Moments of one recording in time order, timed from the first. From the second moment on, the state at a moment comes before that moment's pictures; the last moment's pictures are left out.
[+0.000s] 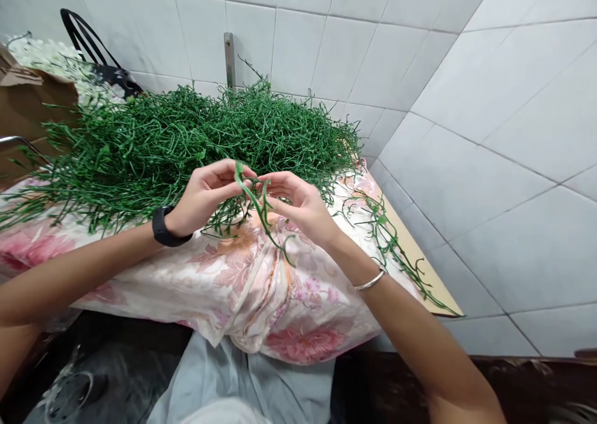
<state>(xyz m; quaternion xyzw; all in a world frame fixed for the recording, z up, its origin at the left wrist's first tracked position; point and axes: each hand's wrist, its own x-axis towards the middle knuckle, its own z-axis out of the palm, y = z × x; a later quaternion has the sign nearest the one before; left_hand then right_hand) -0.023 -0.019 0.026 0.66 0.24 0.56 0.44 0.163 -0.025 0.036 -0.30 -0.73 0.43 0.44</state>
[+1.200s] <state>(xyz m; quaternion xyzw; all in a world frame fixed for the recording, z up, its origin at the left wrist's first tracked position) -0.020 -0.030 0.030 0.79 0.29 0.38 0.38 0.170 -0.028 0.051 -0.30 -0.57 0.61 0.46</state>
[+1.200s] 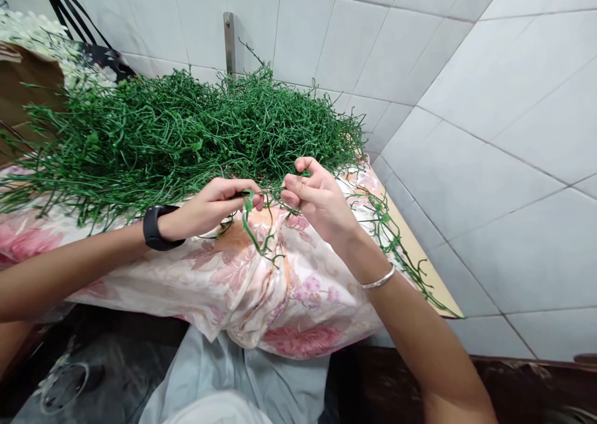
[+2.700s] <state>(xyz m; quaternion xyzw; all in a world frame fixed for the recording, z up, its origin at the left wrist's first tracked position) -0.014 -0.032 0.020 0.76 0.28 0.43 0.40 0.167 -0.026 0.050 -0.31 -0.62 0.52 0.50</state>
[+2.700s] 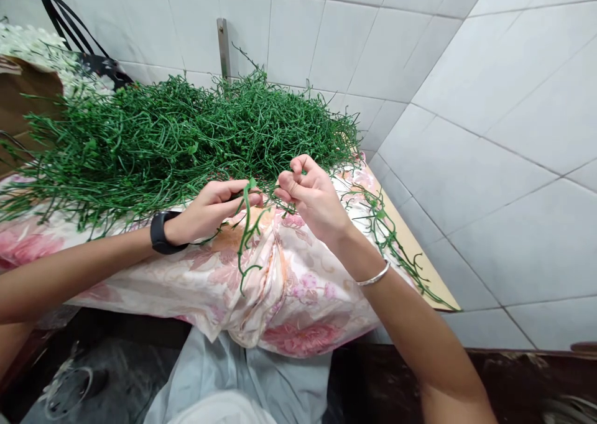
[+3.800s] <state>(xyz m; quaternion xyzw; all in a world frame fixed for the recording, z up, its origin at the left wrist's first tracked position) -0.009 -0.020 0.015 0.57 0.24 0.42 0.66 0.162 -0.027 0.032 -0.35 -0.87 -0.03 0.35</state>
